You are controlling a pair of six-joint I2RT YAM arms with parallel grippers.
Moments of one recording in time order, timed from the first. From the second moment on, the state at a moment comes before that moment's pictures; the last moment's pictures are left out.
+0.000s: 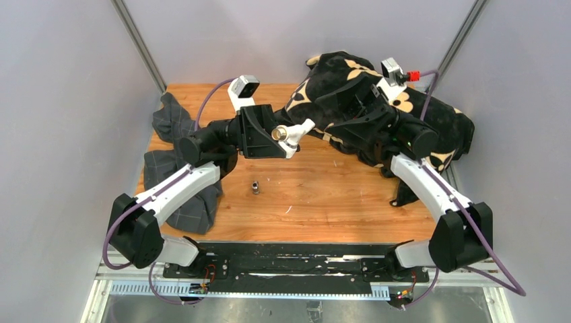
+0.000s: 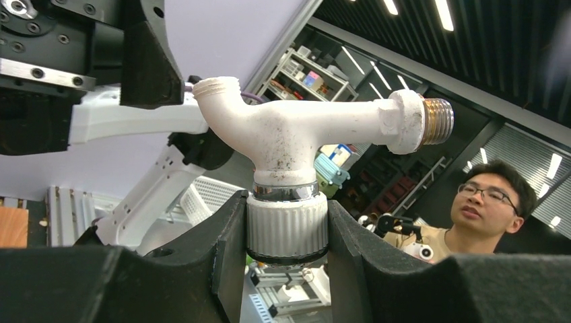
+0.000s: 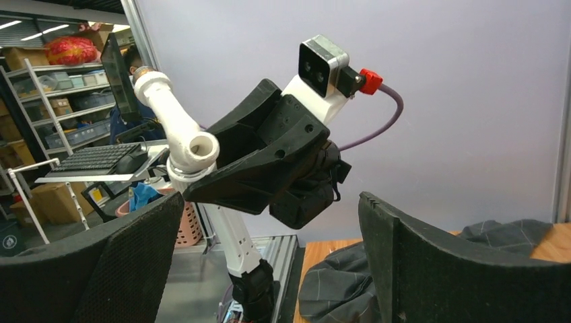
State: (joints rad) left arm -0.58 1.37 1.06 1.47 1.03 -1.81; right arm 0.31 1.34 1.05 1.45 -0.99 1.30
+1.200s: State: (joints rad) left arm -0.58 1.40 1.11 1.49 1.03 -1.85; right arm 0.63 1.51 1.32 1.45 -1.00 1.30
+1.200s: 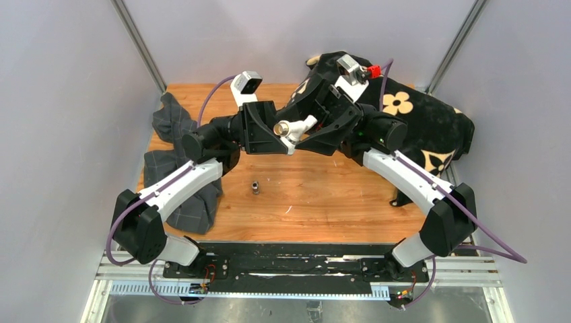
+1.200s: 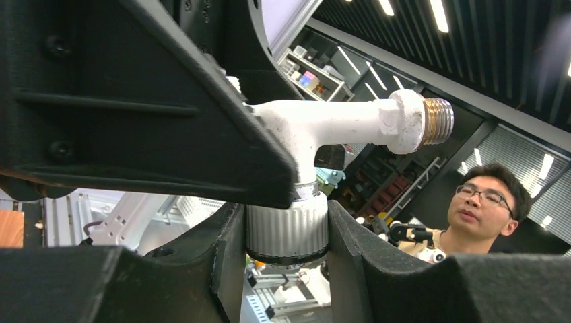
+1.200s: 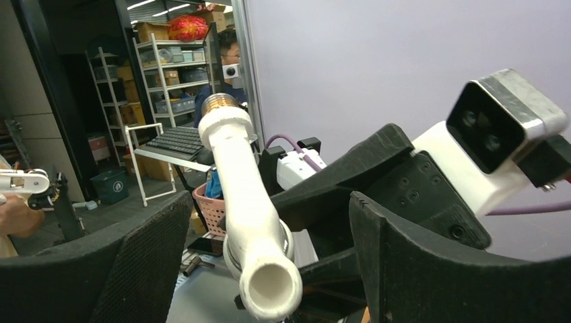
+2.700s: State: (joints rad) left arm -0.34 1.01 1.27 -0.16 0.68 -0.66; right arm 0.29 1.19 0.58 1.04 -0.88 1.34
